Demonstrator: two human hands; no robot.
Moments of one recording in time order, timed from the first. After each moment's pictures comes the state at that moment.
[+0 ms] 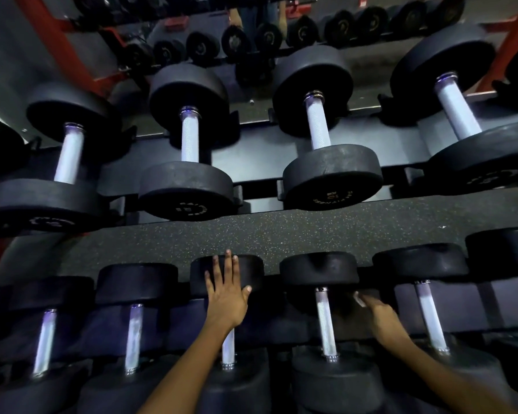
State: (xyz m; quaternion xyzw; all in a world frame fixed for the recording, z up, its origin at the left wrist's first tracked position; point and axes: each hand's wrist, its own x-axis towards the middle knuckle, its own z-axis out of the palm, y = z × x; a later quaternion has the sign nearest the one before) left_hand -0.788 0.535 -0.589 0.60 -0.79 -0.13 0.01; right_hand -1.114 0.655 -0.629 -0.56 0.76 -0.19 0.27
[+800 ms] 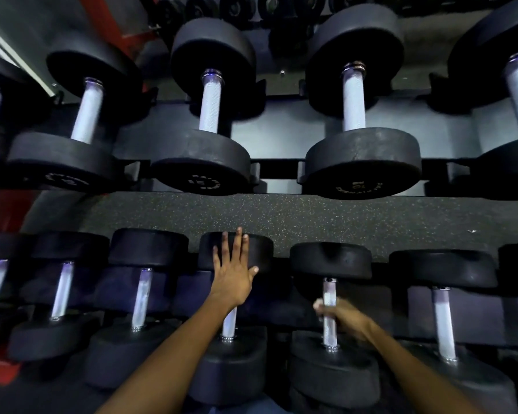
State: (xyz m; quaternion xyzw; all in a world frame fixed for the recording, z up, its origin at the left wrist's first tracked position) left_hand -0.787 0.536 -0.595 0.60 -0.79 -0.07 0.02; right_hand -1.053 0.617 -0.654 -0.23 0.62 -0.27 0.71
